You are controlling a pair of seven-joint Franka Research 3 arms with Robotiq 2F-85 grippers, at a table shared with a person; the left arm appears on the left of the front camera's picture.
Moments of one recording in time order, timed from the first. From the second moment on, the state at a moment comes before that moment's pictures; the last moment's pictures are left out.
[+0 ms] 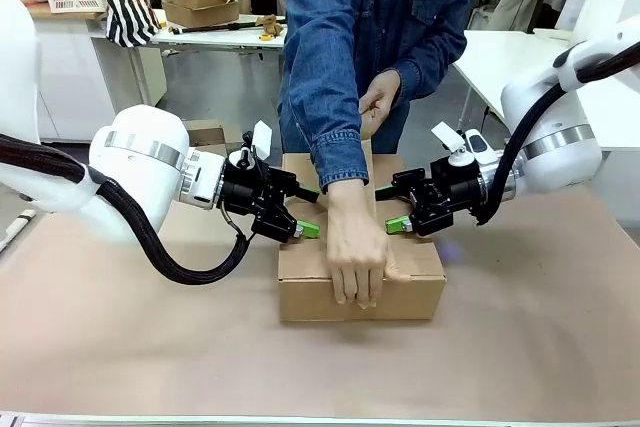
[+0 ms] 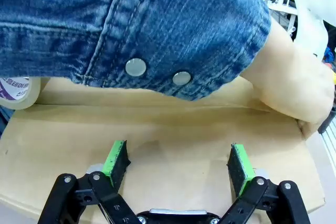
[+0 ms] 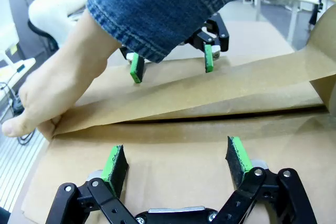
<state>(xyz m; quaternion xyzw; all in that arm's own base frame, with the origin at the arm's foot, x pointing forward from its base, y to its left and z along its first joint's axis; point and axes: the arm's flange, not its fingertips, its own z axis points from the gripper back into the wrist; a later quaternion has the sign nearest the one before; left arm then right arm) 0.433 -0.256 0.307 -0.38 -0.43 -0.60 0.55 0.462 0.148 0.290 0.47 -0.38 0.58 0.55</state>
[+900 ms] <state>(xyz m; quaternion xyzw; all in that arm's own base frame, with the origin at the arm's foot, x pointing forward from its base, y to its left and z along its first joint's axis) 0.433 -0.256 0.307 -0.38 -0.43 -0.60 0.55 0.462 0.148 0.290 0.47 -0.38 0.58 0.55</state>
